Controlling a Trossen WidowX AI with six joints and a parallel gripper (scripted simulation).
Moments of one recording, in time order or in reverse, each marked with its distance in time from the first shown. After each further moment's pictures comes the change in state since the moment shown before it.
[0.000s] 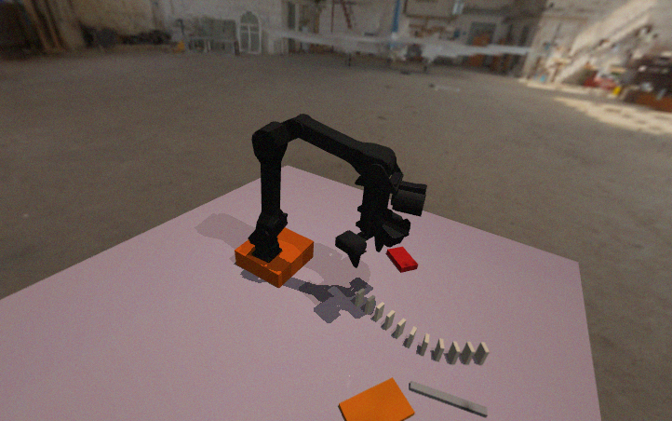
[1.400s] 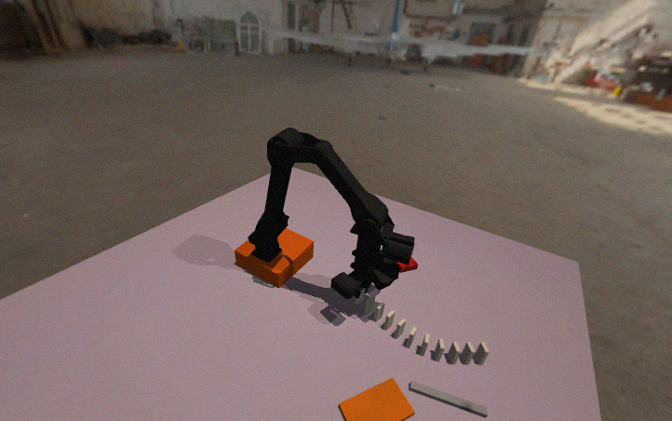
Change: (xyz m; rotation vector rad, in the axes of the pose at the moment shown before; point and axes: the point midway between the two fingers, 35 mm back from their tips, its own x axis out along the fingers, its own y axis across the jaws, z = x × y) arm 0.127 -0.002 -0.003 0.011 0.015 -0.009
